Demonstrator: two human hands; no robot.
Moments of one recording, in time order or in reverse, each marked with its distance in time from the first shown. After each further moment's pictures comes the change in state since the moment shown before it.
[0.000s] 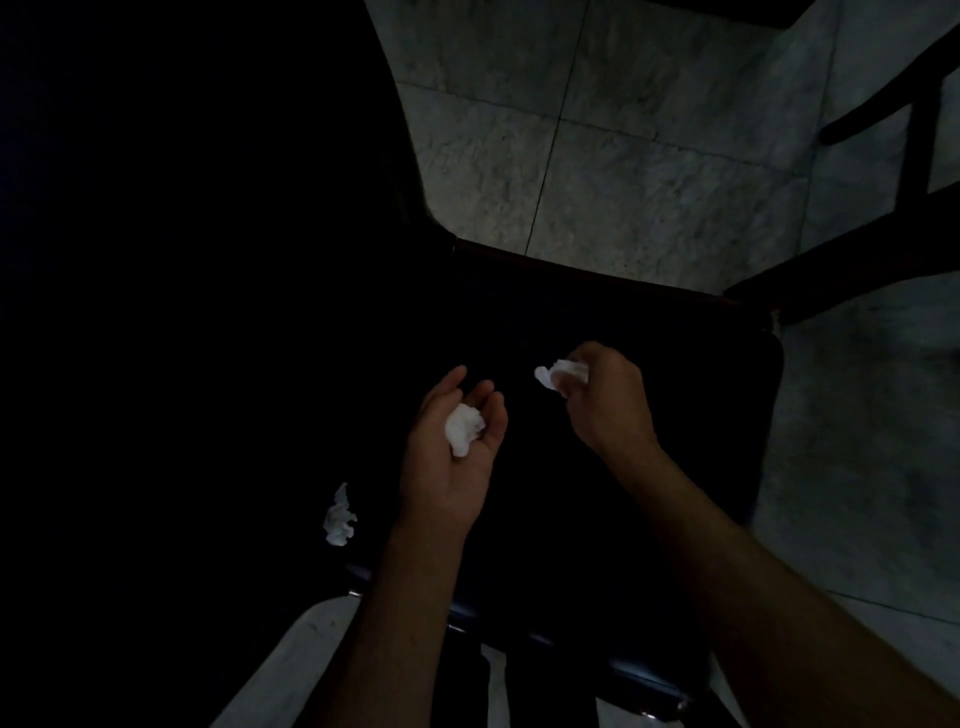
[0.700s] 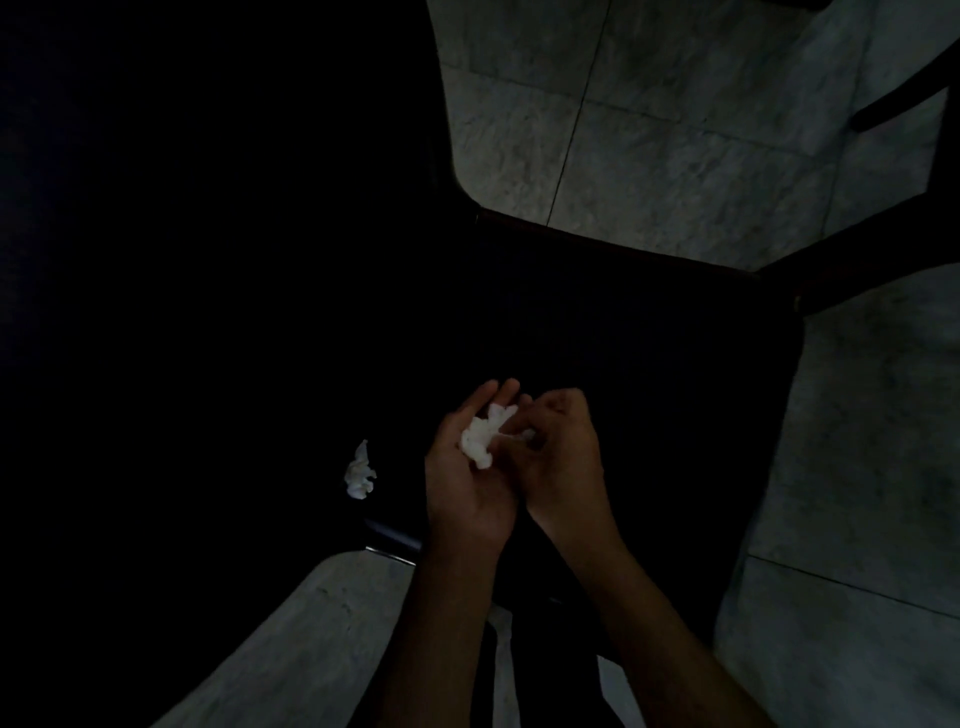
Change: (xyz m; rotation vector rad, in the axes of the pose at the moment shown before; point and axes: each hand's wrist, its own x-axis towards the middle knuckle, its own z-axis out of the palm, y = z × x) left_hand -0.029 -0.028 -0.034 -0.047 -0.100 -0.008; right_hand -0.113 -0.012 0.046 0.322 -0.072 -0.145
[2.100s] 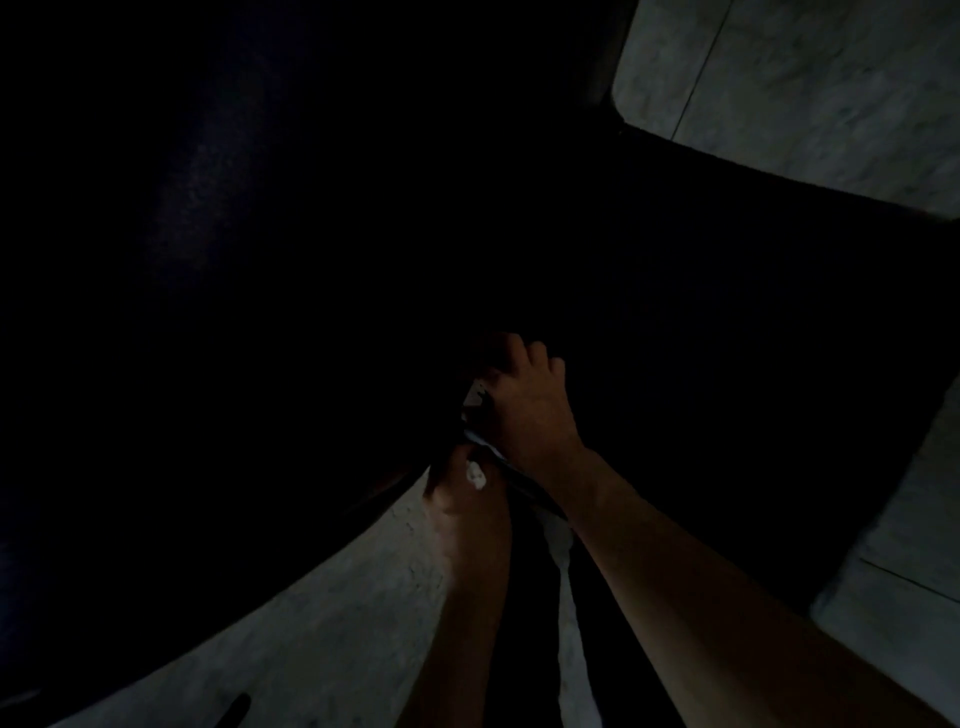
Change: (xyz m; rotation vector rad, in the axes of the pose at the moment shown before) left_hand -0.066 0.031 -0.140 1.506 0.653 0.711; right_hand -0.008 0.005 0.124 -0.872 -0.379 -0.441
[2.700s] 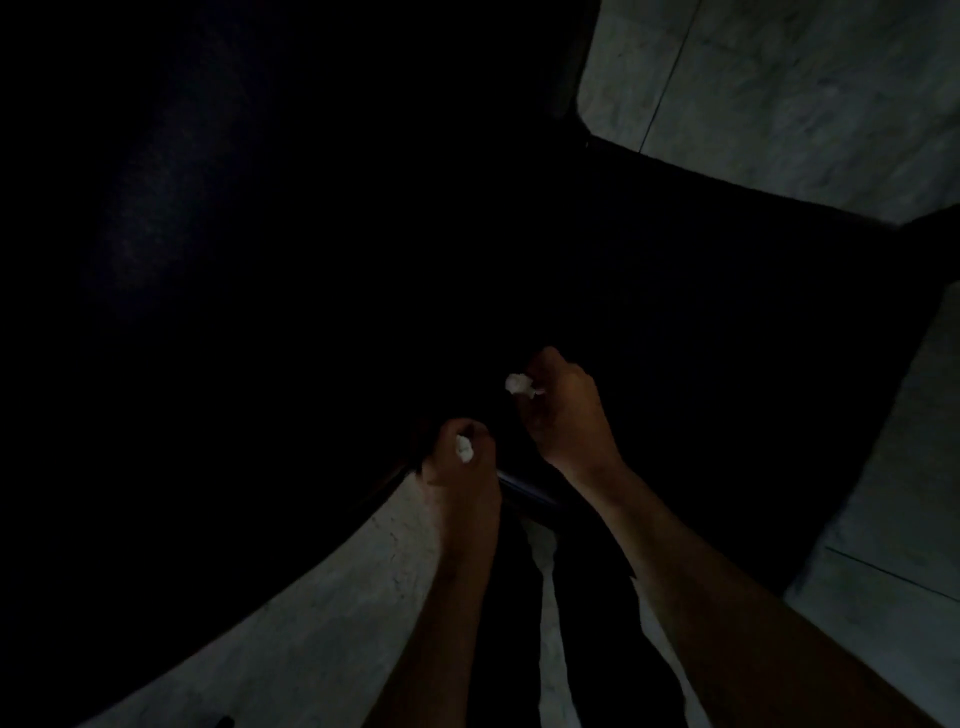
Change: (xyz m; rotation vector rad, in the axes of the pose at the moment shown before) left_hand 0.020 0.013 0.029 -0.230 0.042 -0.058; right_hand -0.017 0.054 -0.003 0.591 0.201 0.289
